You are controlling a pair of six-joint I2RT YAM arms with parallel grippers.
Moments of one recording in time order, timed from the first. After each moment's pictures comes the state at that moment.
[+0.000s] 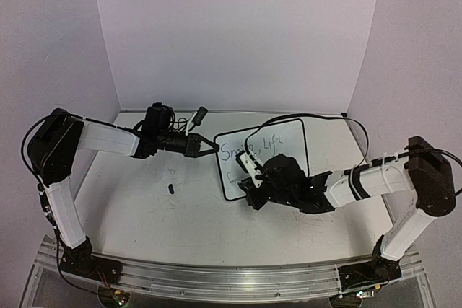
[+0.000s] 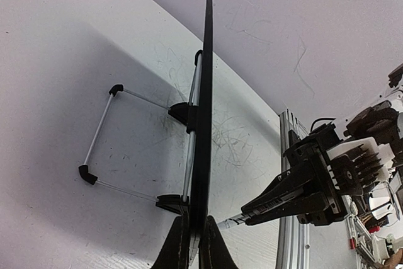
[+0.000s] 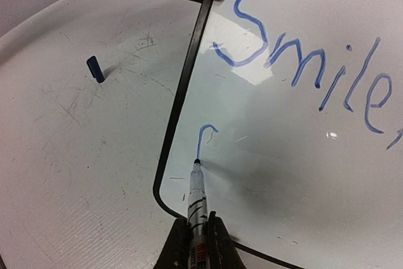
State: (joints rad) left arm -0.56 1.84 1.09 0.34 0.88 -0.33; right arm 1.02 1.65 0.83 0.27 0.20 0.08
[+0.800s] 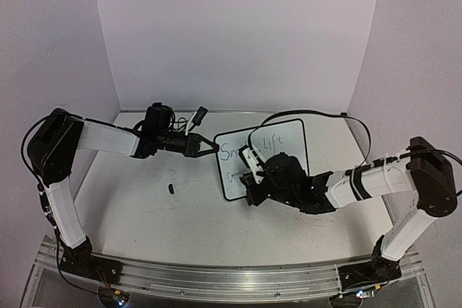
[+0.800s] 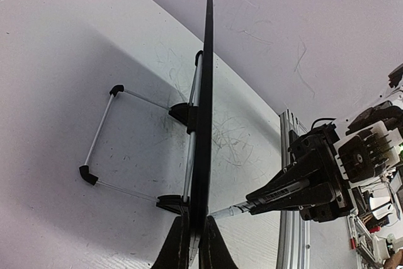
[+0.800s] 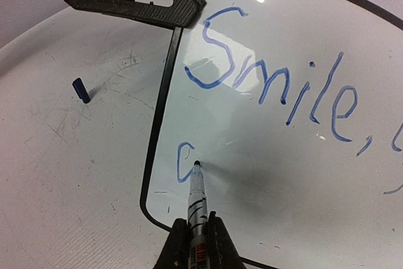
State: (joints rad) left arm -0.56 1.84 1.09 0.34 0.88 -0.33; right arm 1.03 1.64 0.82 0.31 0.28 0.10
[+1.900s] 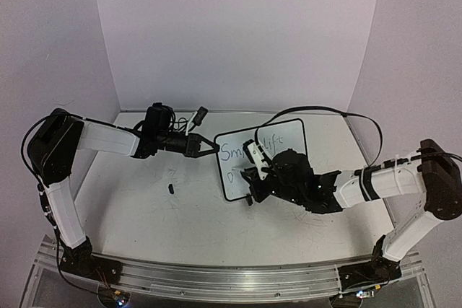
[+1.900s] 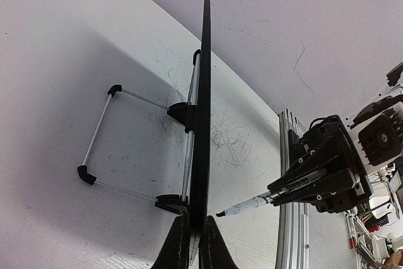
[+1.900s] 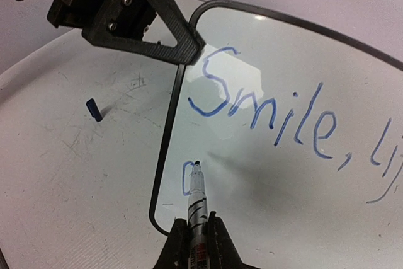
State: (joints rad) left arm -0.56 1.84 1.09 0.34 0.88 -0.33; right arm 1.03 1.57 0.80 0.34 0.26 0.09
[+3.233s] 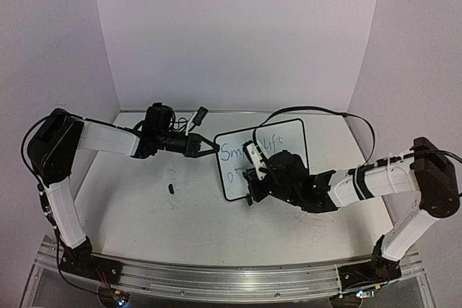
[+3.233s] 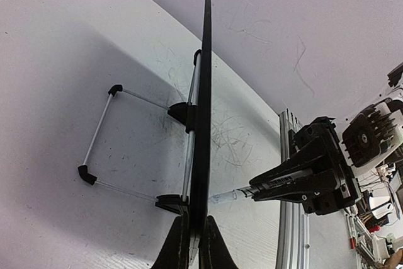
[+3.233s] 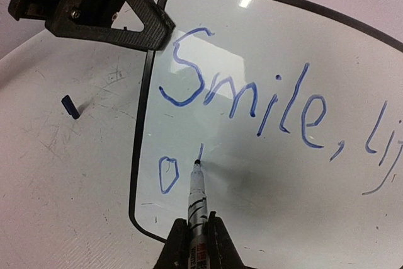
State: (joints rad) left arm -0.56 1.84 1.09 0.34 0.88 -0.33; right arm 1.02 1.62 0.82 0.31 0.33 0.12
